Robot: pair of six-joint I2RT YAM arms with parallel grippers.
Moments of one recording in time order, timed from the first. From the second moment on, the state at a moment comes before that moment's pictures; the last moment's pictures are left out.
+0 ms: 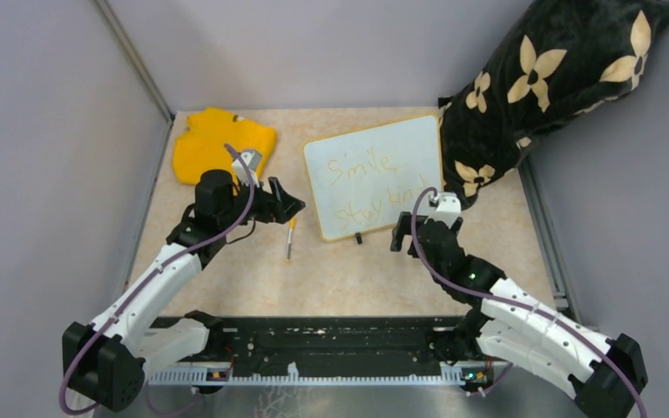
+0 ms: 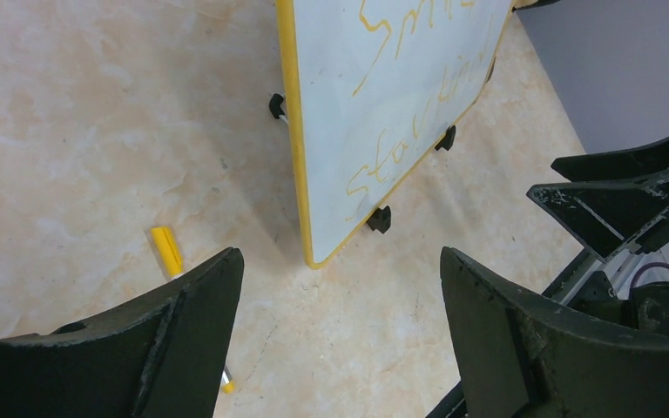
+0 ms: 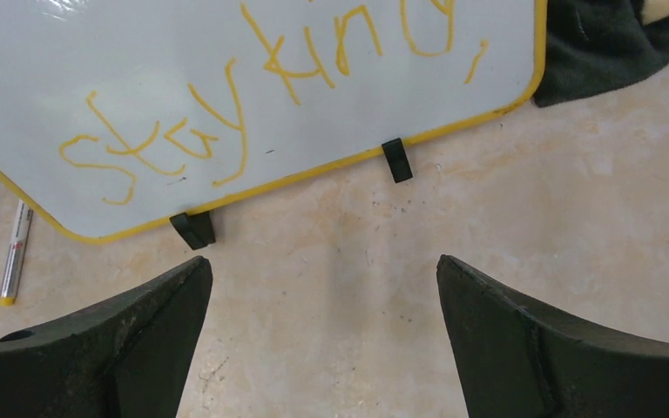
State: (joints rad) left arm -0.40 1.02 0.75 -0.09 0.33 -0.40; right arm 0.76 0.78 0.52 -0.30 0.54 0.56
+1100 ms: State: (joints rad) left arm -0.41 1.01 0.96 -0.20 0.27 -0.39; right arm 0.81 0.79 0.76 -0.26 0.62 0.46
